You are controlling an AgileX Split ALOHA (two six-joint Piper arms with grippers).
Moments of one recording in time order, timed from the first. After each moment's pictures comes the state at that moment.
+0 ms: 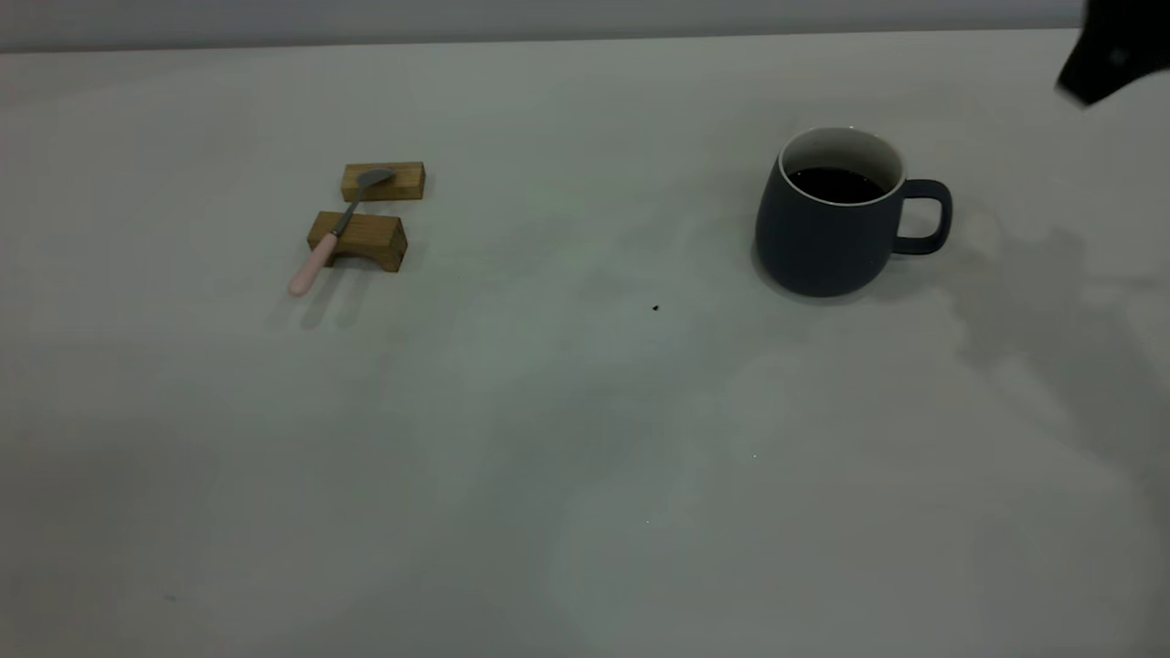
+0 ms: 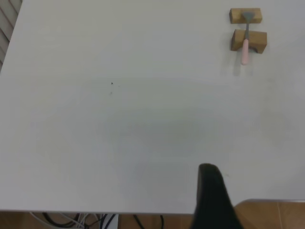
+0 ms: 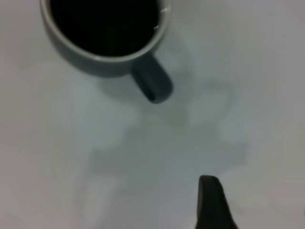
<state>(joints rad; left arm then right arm) -0.03 -0.02 -0.49 0.06 1.13 -0.06 0.06 1.93 -1.12 0.11 0.43 -0.97</state>
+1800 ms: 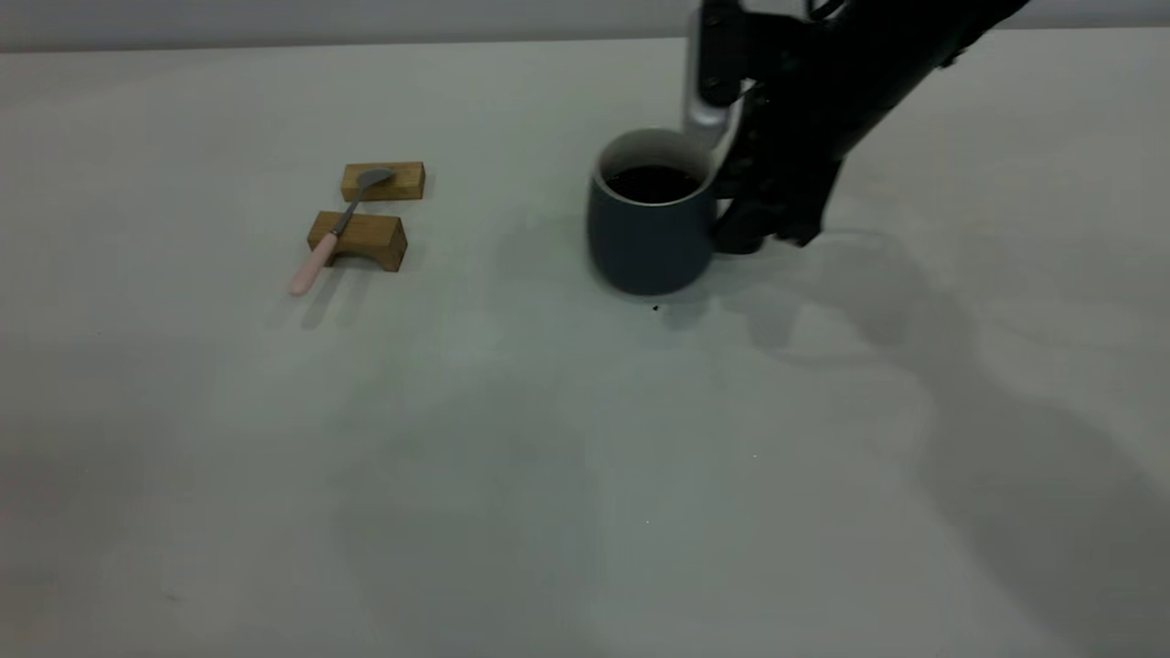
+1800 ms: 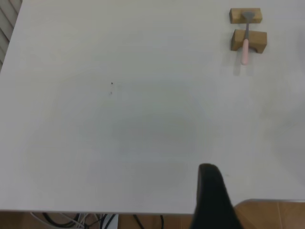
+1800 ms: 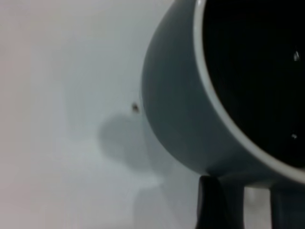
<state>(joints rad) -0.03 -0.02 -0.49 0.06 1.13 -0.06 0.32 2.42 -1.45 0.89 0.38 -2.00</state>
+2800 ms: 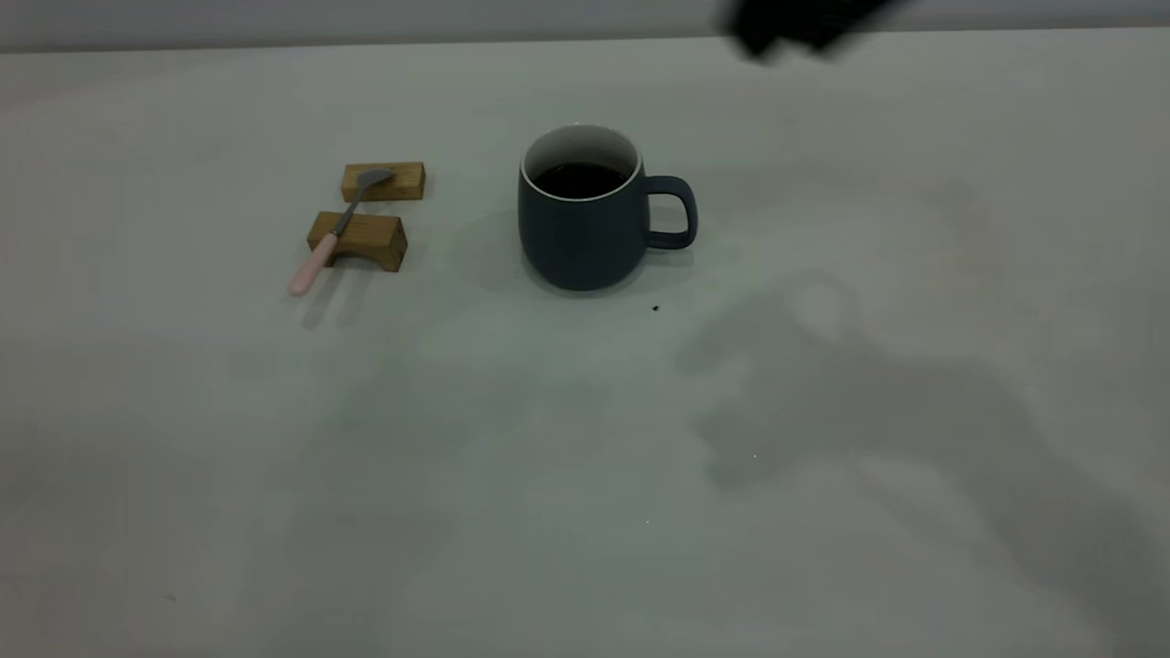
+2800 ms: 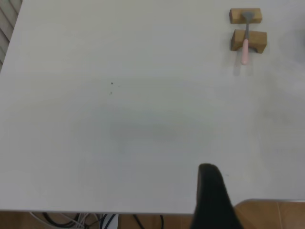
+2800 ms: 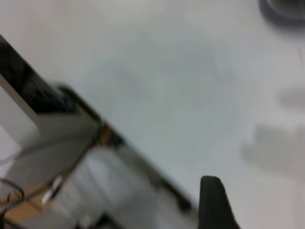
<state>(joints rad) -0.03 -0.02 -0.49 0.06 1.13 -0.06 0.35 1.62 -1.05 0.56 0.86 -0.56</state>
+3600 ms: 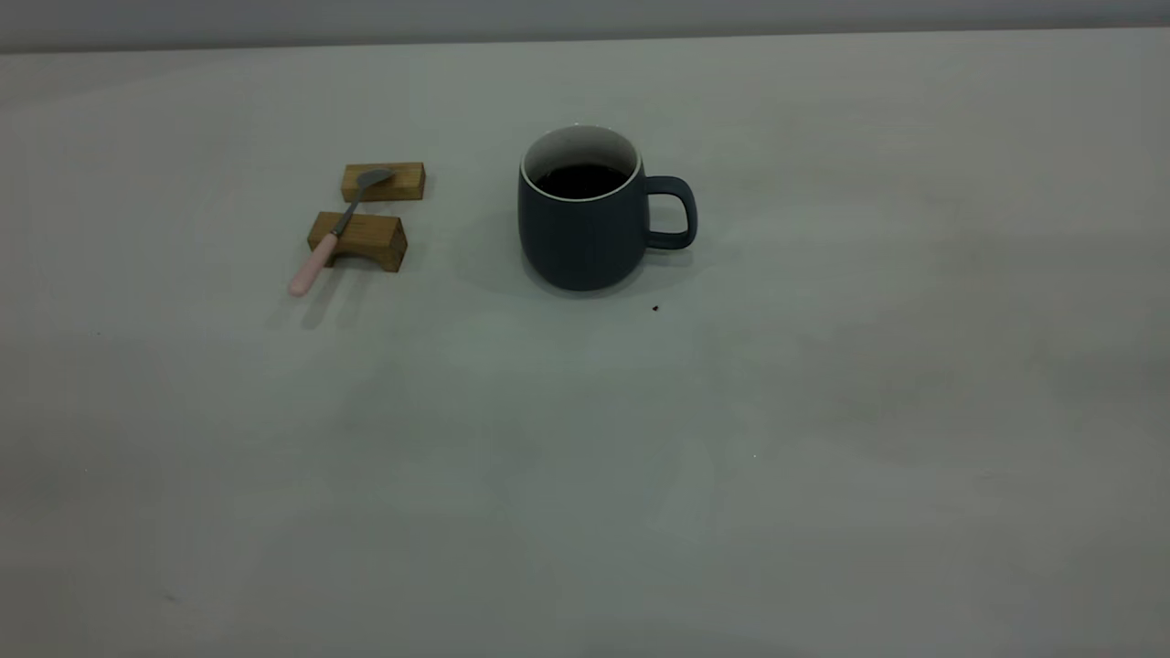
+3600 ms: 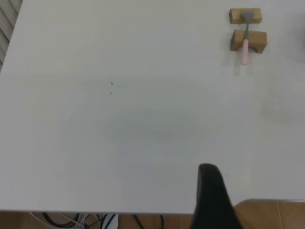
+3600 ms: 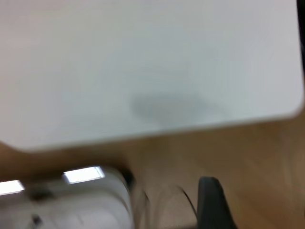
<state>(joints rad) -0.03 -0.02 -0.49 0.06 1.13 -0.06 0.21 0.57 -0.49 -0.20 1.15 0.32</state>
